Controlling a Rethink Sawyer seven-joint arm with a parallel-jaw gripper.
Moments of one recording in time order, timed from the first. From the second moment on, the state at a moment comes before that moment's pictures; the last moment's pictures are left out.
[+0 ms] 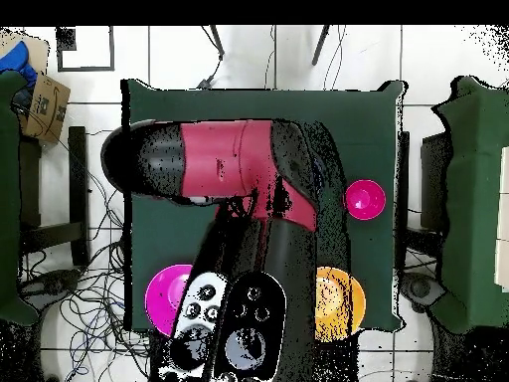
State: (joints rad) arm 0.06 -0.79 -0.23 1.26 -0.19 1.06 2.15
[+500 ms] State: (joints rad) arm 0.11 -0.70 -0.23 1.21 -0.19 1.06 2.15
